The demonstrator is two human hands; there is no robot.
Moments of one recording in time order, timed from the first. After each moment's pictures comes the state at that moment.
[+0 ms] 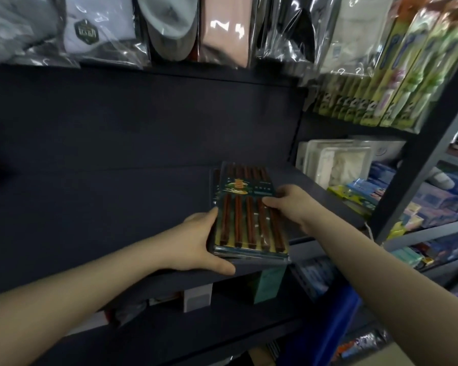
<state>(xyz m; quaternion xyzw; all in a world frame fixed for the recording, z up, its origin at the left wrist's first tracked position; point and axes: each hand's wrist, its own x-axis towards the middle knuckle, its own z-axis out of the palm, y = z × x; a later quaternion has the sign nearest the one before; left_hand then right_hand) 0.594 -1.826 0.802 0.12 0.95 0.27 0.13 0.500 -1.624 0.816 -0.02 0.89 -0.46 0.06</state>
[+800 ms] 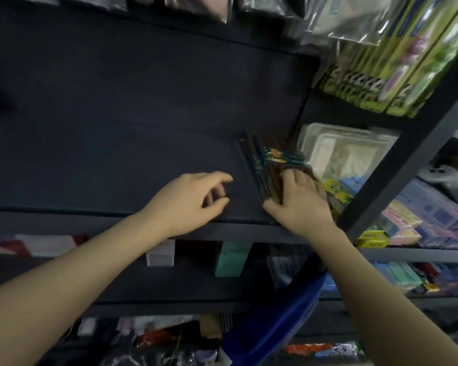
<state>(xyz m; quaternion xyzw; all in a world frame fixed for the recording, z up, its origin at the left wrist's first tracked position) 0.590 -1.715 0.805 0.10 0.94 0.25 -0.19 0.489 -1.520 0.805 -0.24 0.96 -0.05 -0.11</state>
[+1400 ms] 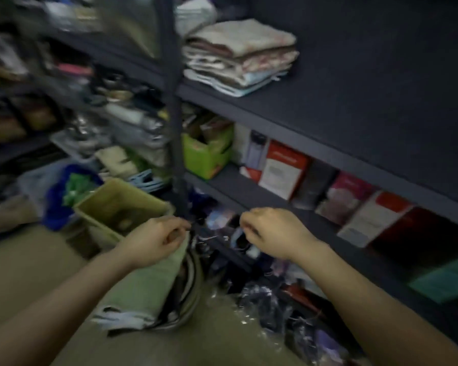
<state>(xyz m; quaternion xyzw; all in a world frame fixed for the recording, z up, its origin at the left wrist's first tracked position) 1.006 -1.906 0.653 -0.34 0.91 0.23 -0.08 0.777 -1.791 0.703 -0.75 0.66 -0.03 0.03</state>
